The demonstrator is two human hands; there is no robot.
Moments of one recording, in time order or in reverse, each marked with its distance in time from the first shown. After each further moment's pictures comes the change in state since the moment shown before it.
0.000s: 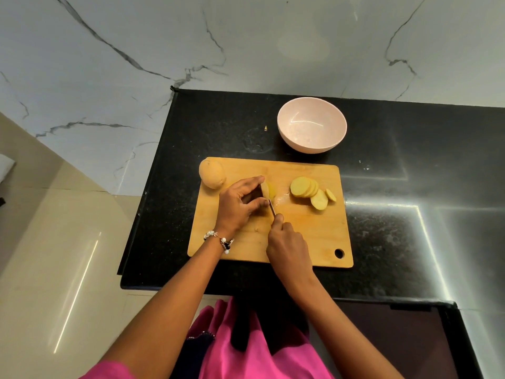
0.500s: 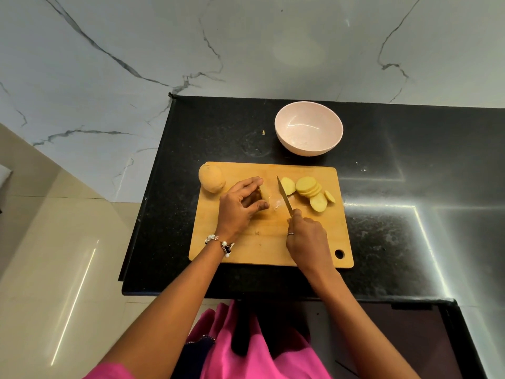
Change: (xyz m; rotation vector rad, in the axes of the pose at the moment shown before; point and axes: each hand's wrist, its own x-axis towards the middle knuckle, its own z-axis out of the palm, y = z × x) left_hand -0.001 0.000 0.001 0.006 0.001 -0.011; right_hand 0.015 0.036 -0.002 0.227 0.054 0.048
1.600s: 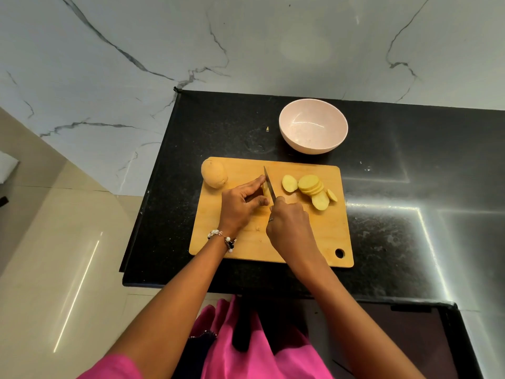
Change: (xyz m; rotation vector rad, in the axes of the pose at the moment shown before) left_hand 0.001 -0.001 0.003 0.020 0.016 0.025; right_hand 0.006 -0.054 -0.041 0.034 -0.163 -0.023
